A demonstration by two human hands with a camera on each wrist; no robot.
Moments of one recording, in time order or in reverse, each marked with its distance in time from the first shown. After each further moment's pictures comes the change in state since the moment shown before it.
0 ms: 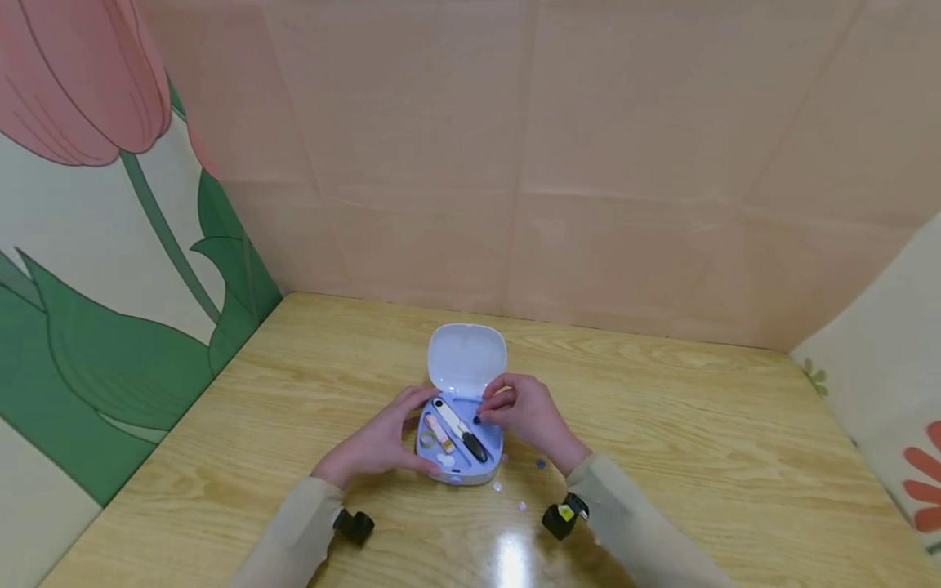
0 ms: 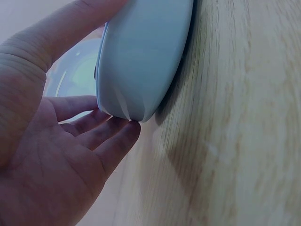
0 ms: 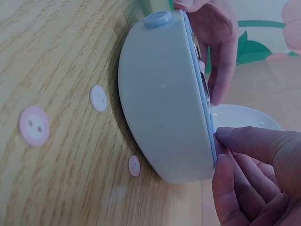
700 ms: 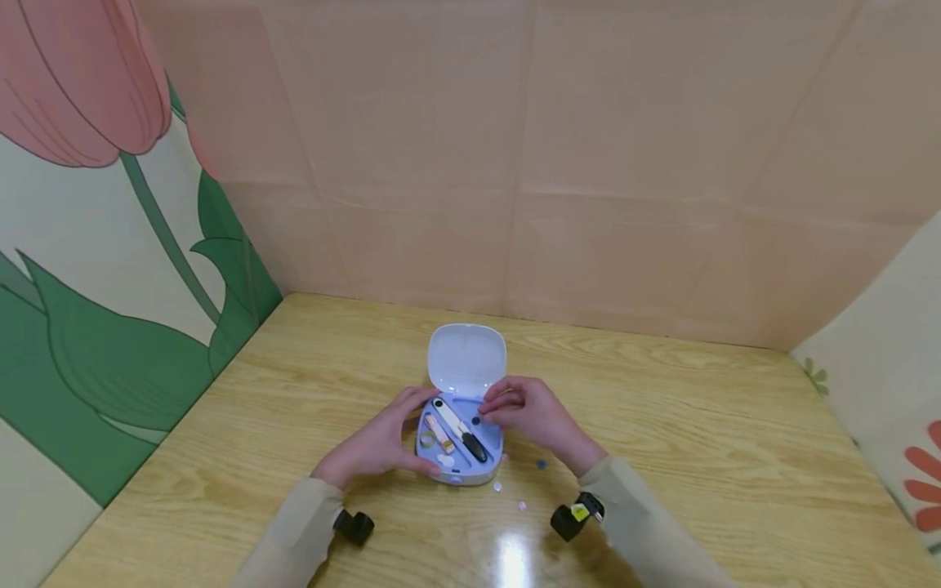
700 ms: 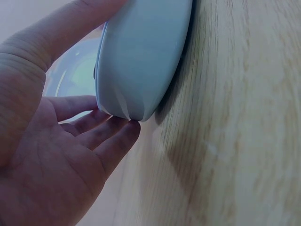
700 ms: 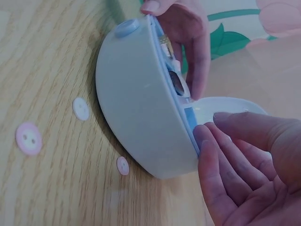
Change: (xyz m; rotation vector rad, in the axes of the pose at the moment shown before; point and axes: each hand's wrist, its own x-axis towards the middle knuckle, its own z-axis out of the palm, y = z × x) left_hand -0.006 0.030 -0.003 -0.070 -0.008 -0.006; right_hand -0.007 0.007 -0.013 0.102 -0.142 -0.051
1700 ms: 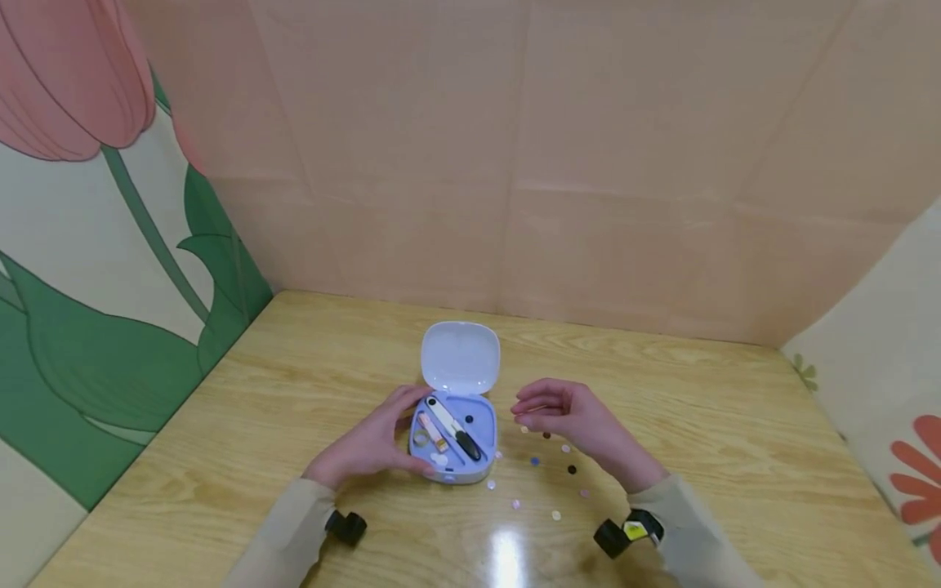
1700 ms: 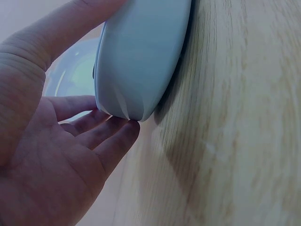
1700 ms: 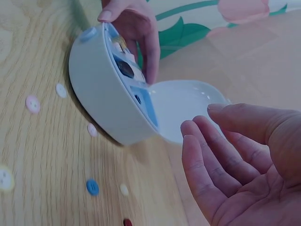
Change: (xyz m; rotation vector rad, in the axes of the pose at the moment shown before) left_hand 0.005 -0.029 0.000 0.064 0.018 -0.030; right_hand -0.044 -0.002 -0.046 0.067 -0.035 -0.027
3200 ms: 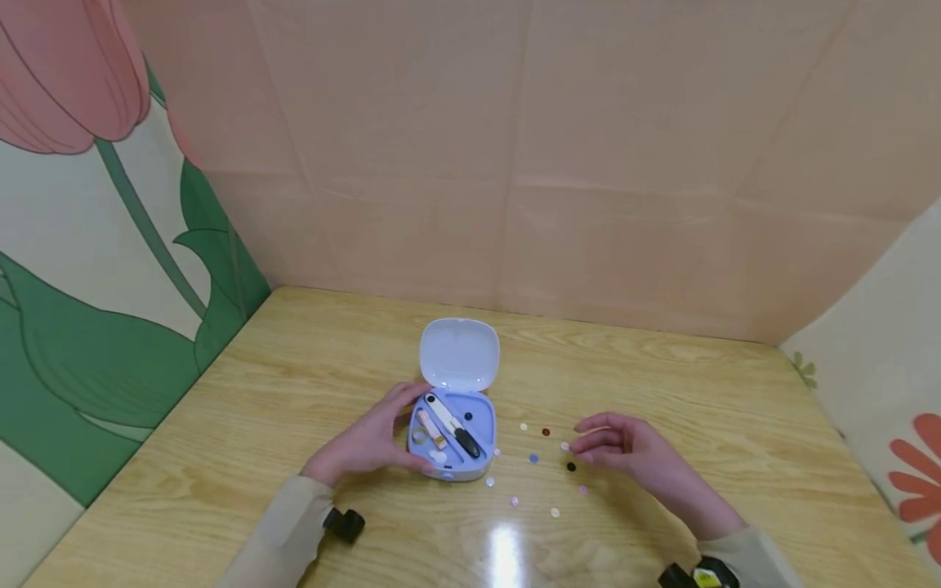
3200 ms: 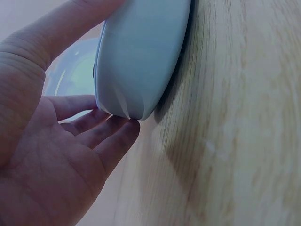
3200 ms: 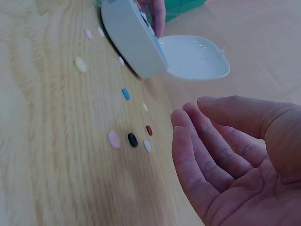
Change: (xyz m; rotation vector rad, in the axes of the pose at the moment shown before) left_hand 0.000 0.002 0.000 0.030 0.005 -0.022; right_hand -0.060 0.040 -0.046 0.041 -0.035 0.012
